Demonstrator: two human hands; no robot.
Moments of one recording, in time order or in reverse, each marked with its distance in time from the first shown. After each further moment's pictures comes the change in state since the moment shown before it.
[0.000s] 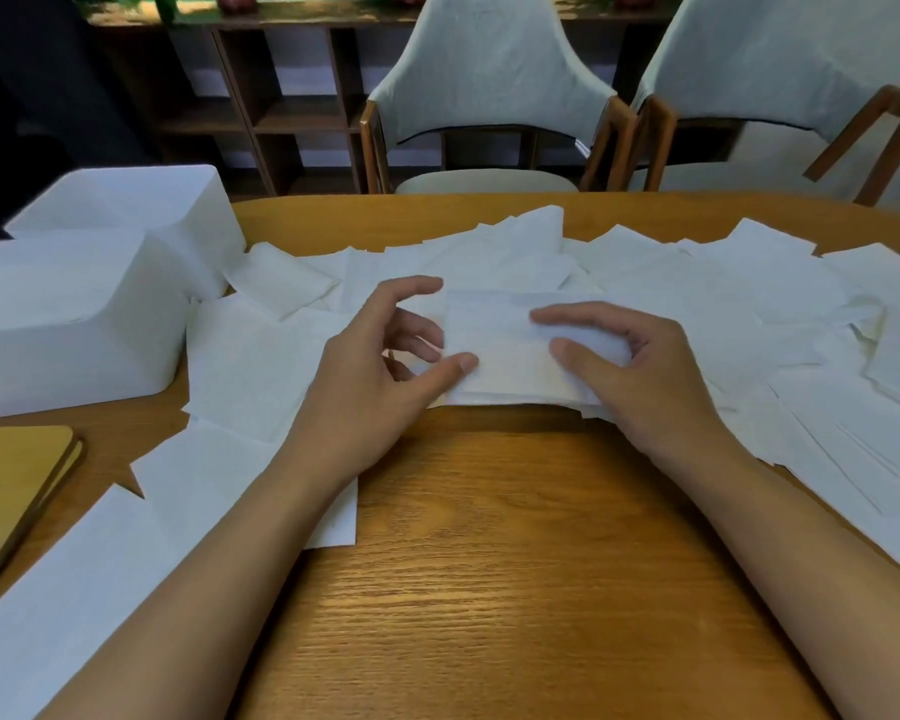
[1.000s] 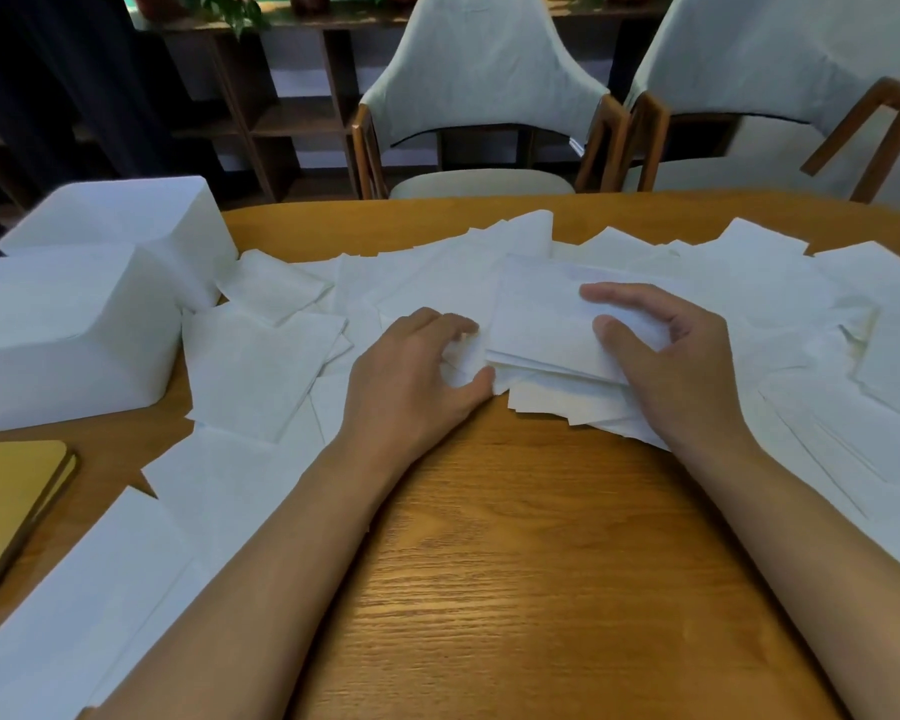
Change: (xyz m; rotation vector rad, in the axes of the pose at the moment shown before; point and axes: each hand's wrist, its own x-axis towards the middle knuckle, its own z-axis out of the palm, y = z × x) left_hand 0.026 -0.008 0.043 0.529 0.032 0.149; right_hand 0.010 0.016 -0.022 -0.024 0.211 0.076
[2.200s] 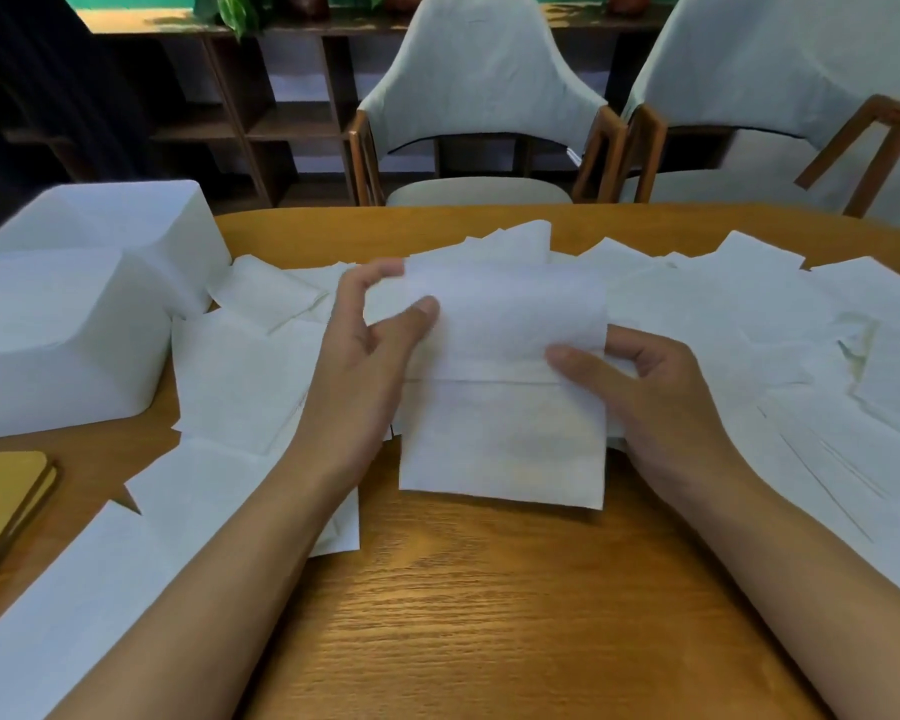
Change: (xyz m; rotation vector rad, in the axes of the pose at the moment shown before) left_hand -0.011 0.024 -0.051 -0.865 0.031 -0.300; right_hand -0.018 -0.024 0.008 0.386 -0.204 0.189
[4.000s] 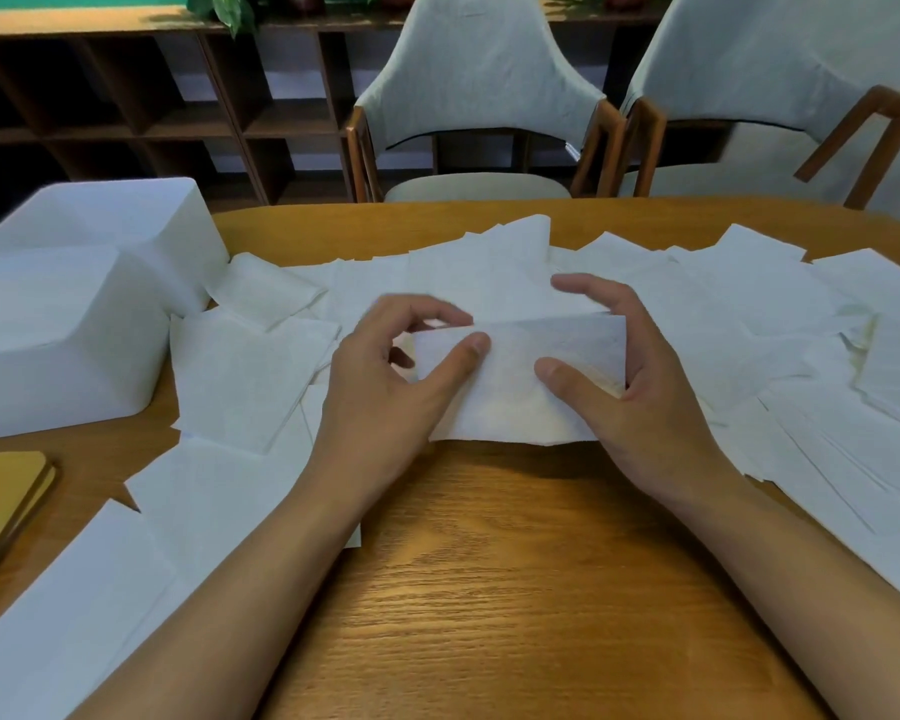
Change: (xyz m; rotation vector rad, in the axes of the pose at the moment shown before) left_hand -0.001 -0.016 0.012 0.267 0.064 0.143; right_hand -0.002 0.006 0.006 -0.358 -0.034 -0.244
